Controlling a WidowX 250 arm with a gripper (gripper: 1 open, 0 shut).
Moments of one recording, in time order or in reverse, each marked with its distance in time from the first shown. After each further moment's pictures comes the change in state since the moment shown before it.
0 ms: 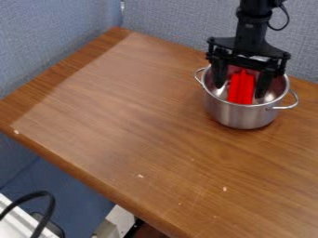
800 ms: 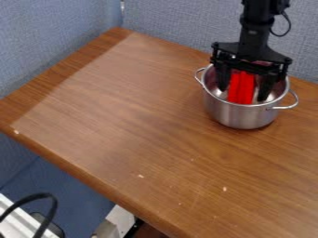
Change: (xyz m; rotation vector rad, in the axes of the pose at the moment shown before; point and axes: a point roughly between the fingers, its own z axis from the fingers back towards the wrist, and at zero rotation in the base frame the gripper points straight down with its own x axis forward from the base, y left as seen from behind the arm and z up) arm 0.011 -0.002 -0.012 0.001 -0.011 -0.004
